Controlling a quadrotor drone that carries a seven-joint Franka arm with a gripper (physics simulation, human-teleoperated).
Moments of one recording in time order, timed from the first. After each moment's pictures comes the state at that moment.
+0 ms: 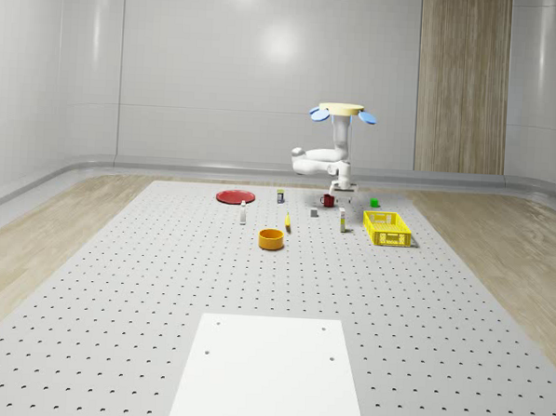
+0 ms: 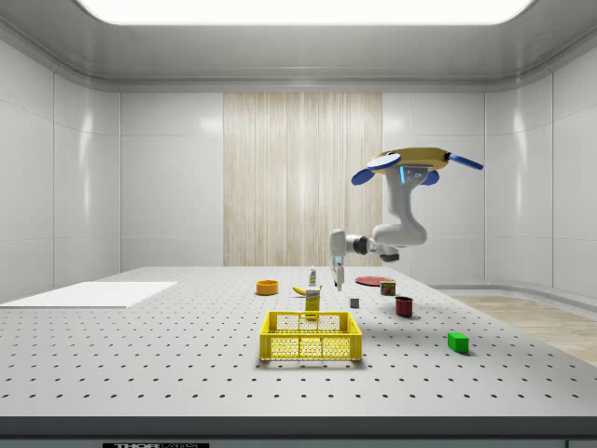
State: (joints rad) arm -1.14 -1.38 1.35 -2.88 -1.83 1.44 1.66
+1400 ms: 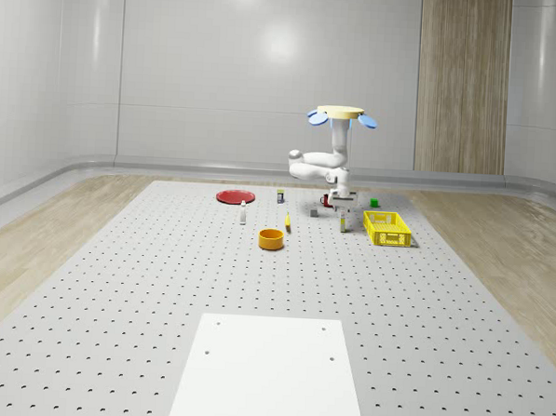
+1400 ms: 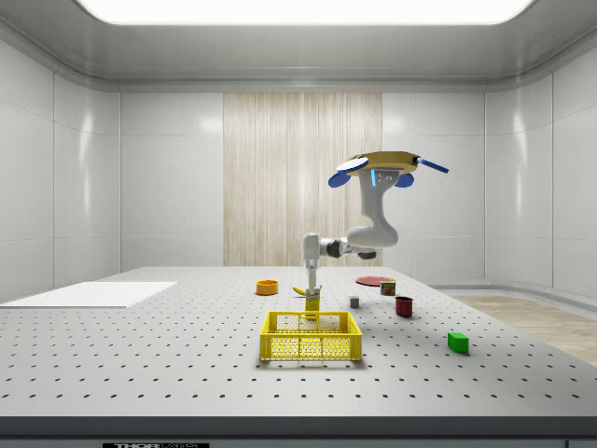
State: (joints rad) arm -1.16 -1.45 1.31 -2.87 -1.85 1.53 1.67
